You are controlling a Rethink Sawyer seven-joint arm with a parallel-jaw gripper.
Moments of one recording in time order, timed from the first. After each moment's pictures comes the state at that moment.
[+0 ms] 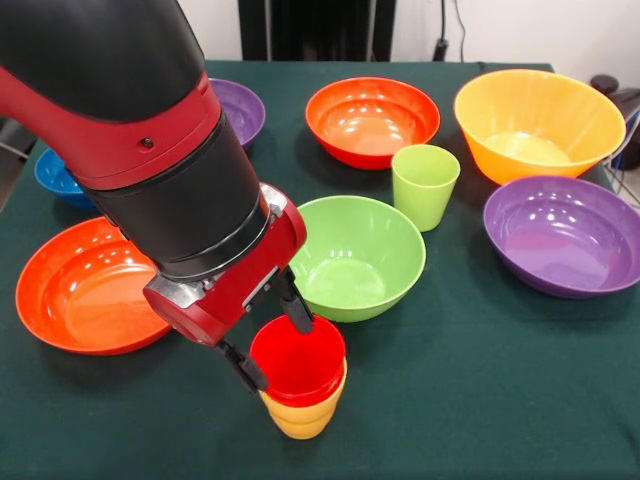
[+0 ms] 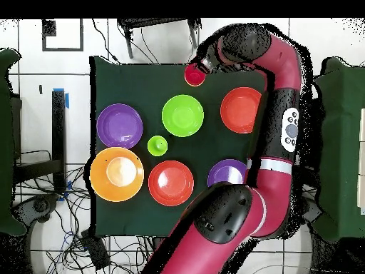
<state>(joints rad) -0.53 -0.09 0.75 0.45 -0.37 1.35 0.57</state>
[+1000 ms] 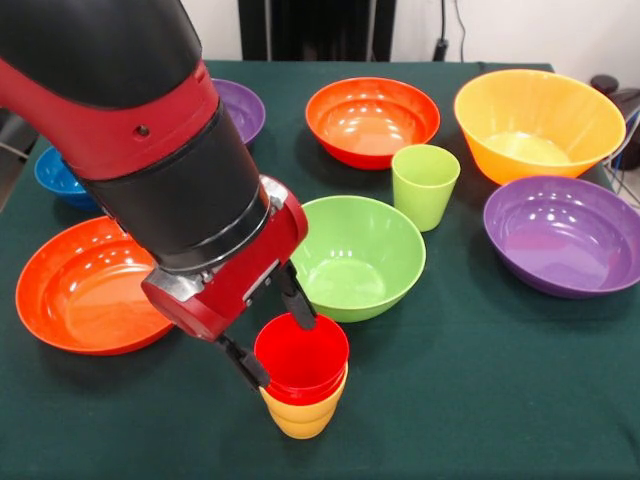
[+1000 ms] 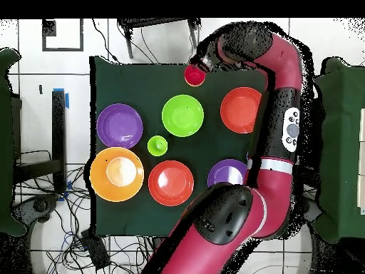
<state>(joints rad) -0.53 -0.10 0.75 0.46 -0.35 1.35 0.57</state>
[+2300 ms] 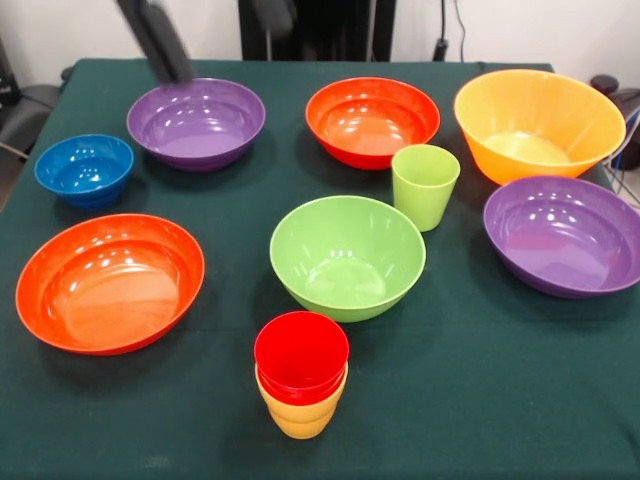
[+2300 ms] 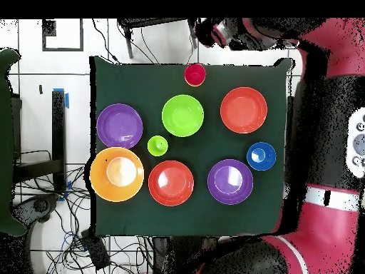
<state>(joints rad) -0.59 -0.54 0.64 0.77 -0.14 1.29 0.82</state>
